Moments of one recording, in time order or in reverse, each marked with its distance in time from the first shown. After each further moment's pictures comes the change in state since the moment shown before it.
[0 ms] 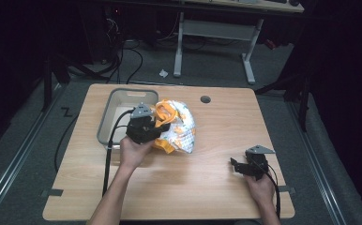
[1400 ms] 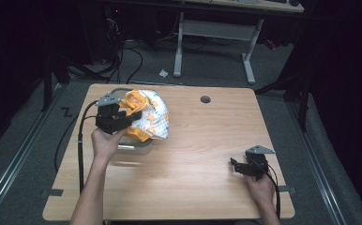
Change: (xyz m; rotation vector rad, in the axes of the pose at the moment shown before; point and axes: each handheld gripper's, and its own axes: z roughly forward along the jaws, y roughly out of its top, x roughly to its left) left arm 0.059 0.001 -0.053 -0.035 0.105 -0.087; right arm 0.000 0.000 0.000 0.000 0.000 -0.002
